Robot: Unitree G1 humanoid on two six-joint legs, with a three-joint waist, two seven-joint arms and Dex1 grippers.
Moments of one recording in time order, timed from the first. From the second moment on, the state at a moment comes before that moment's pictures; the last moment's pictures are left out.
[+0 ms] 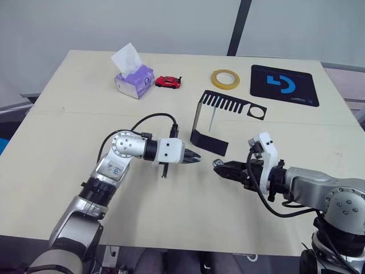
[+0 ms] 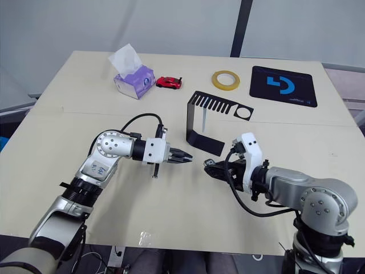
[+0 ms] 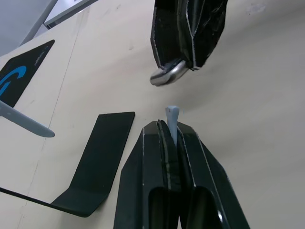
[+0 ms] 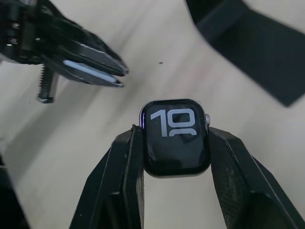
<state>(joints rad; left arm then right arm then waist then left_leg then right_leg) -0.71 0.46 -0.30 0.21 -0.07 -0.21 -1.12 -0.40 -0.43 -0.36 -0.58 1.05 1.59 0.22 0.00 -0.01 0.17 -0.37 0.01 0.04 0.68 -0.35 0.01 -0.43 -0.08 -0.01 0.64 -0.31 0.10</state>
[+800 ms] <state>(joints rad) -0.76 0.44 -0.33 0.37 -0.02 -0.50 -1.14 -0.46 -0.48 -0.31 -0.34 1.47 1.56 -0.05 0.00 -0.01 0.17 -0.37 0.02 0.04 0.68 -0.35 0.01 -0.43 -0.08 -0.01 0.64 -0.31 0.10</state>
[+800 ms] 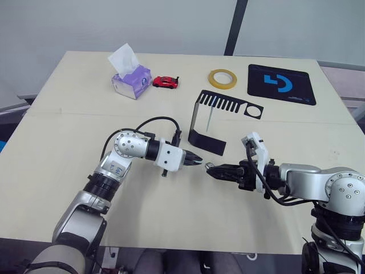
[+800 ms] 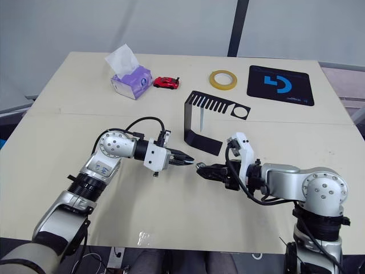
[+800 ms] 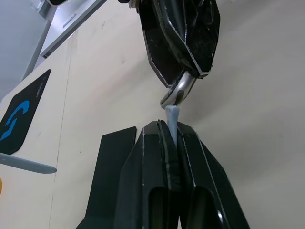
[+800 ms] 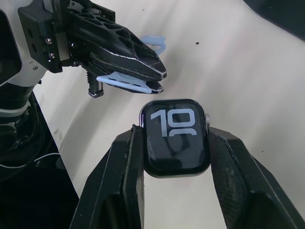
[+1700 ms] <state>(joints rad) -0.77 0.43 -0.33 0.37 -0.02 -0.51 -1.15 -0.40 -0.74 -0.04 -0.31 1.80 1.19 -0.23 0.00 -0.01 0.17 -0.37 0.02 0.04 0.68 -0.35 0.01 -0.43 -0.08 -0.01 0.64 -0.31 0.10</state>
